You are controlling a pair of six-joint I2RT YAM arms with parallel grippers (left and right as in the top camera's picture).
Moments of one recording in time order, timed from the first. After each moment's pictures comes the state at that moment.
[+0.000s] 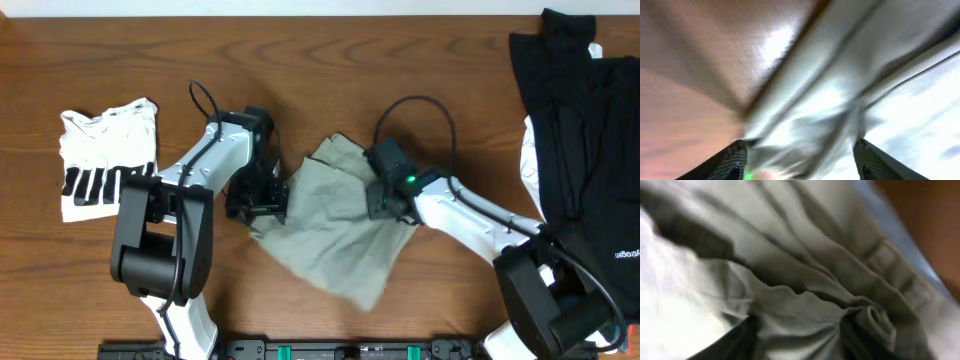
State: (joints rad) left arm -0.25 1.94 1.25 -1.18 0.23 -0.17; right arm 0.54 1.74 0.95 -0.49 0.08 0.42
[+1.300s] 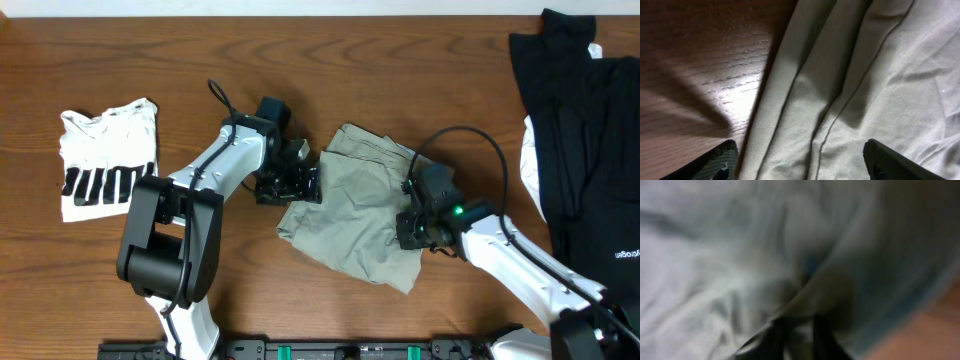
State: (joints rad) left arm -0.31 1.94 1.25 -0.91 0.44 -0.18; right arm 0.45 1.45 0.67 -0.51 -0.11 0.34
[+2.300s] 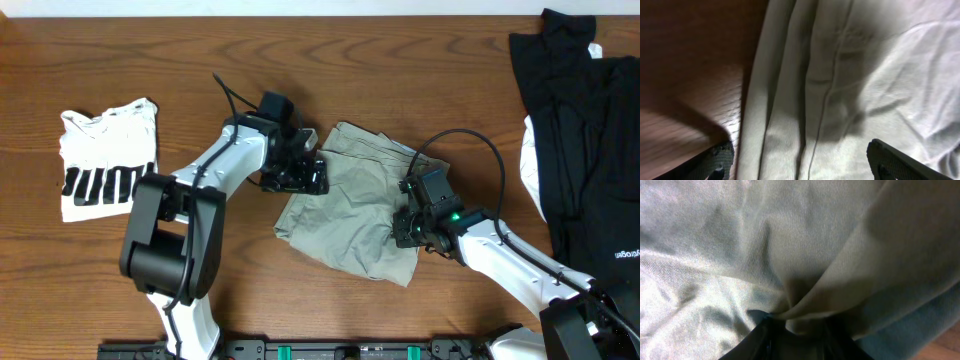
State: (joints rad) left arm -0.32 1.97 1.25 -0.78 0.46 -0.09; right arm 0.45 1.47 0.62 -0.38 -0.12 0.36
